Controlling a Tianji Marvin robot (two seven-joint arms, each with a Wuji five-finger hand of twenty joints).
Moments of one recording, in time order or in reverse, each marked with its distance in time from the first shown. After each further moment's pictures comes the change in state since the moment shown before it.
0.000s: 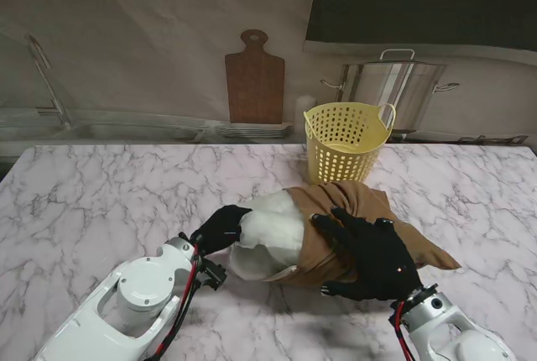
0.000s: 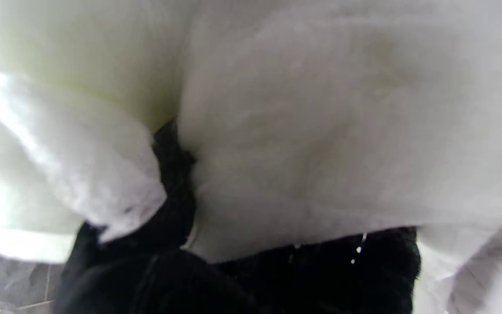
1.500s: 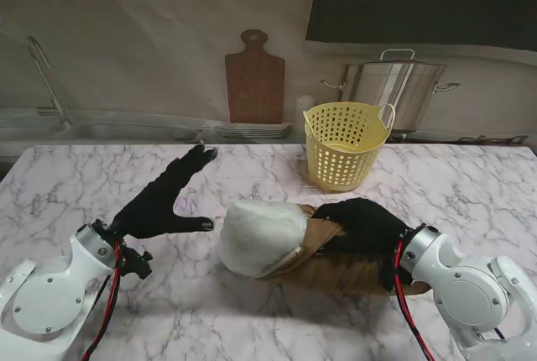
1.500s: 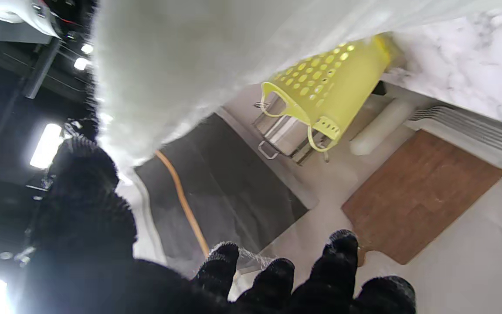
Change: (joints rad) left arm 0.186 0.100 -0.381 -0.173 0.330 -0.641 -0.102; right arm 0.295 0.030 0.020 0.001 0.683 -0.029 0.669; left_hand -0.254 0.161 -0.344 -0.014 -0.641 -0.087 -0.667 -0.648 -0.973 -0.013 -0.418 -0.450 -0.750 -0.014 -0.481 -0.303 -0.565 -0.043 0.166 -0.174; right_hand 0.385 0.027 0.130 -0.169 0.461 -0.012 0.635 -0.107 0.740 0.033 0.524 0.491 0.605 -0.098 1.100 0.406 0.712 -0.164 0.862 0.156
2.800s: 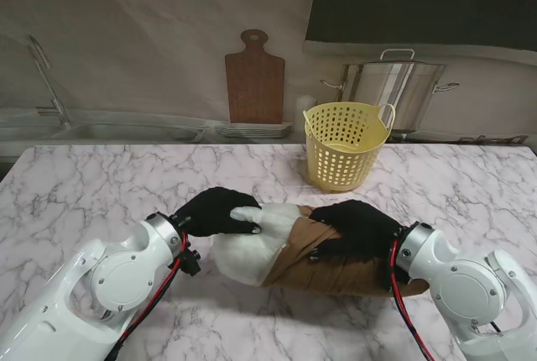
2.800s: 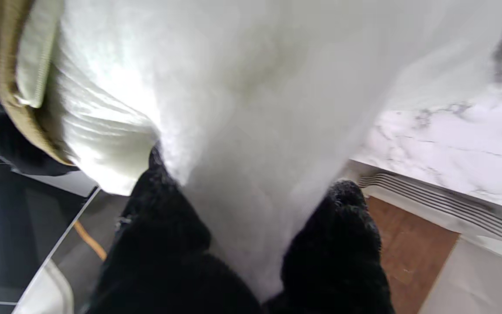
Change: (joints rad) left arm -0.190 -0.008 0.301 -0.015 0.247 0.444 -0.082; right arm 0.033 0.012 -0.024 0.008 0.046 0.005 0.066; left_hand 0.426 -0.056 0.061 -0.003 0.589 -0.097 0.564 0.424 0.976 -0.105 0.328 0.618 0.879 -0.233 0.495 0.326 0.689 -0.270 0.005 0.139; right_hand 0.010 0.030 -0.076 0.000 0.000 0.063 0.011 -0.063 0.020 0.014 0.023 0.015 0.017 -0.021 0.062 0.027 0.045 -0.013 0.029 -0.035
